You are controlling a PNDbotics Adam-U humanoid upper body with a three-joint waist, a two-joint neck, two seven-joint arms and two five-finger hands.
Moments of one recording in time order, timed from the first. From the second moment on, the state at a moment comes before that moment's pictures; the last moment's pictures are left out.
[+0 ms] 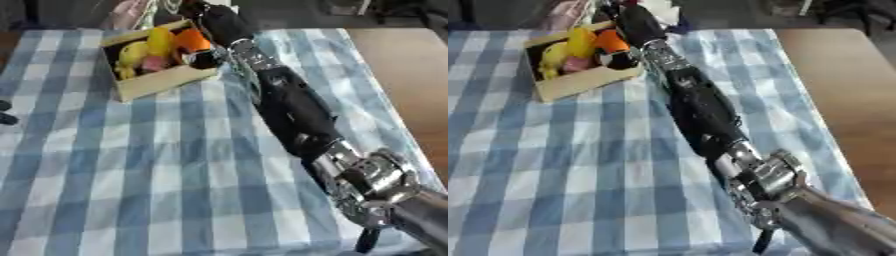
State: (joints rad) left arm -0.24 0.24 -0.09 -1.89 -0.19 0.08 0.03; right arm -1.07 -0.14 0.02 -0.78 1.34 -0.11 -0.20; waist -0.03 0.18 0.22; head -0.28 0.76
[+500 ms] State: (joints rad) left arm -0.23 0.24 -0.08 -1.88 -0.19 0.08 0.04; right arm -1.06 -0.17 0.06 -0.94 1.14 -0.16 -0.25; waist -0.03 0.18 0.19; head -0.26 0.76
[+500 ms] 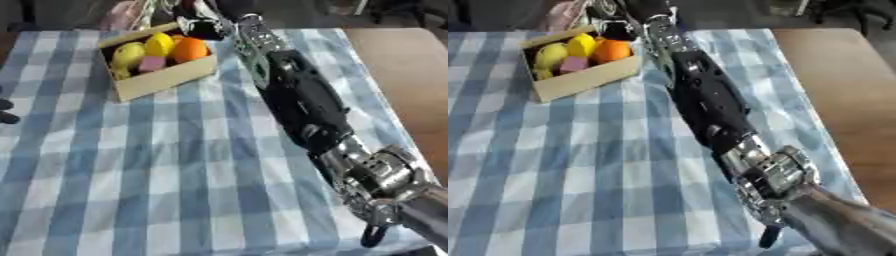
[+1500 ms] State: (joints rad) left arm -0.18 0.22 -0.04 -1.87 -0.22 0.07 0.16; right arm -0.42 -0.24 -0.01 -1.68 0.27 -0.18 -0.06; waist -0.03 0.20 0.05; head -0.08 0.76
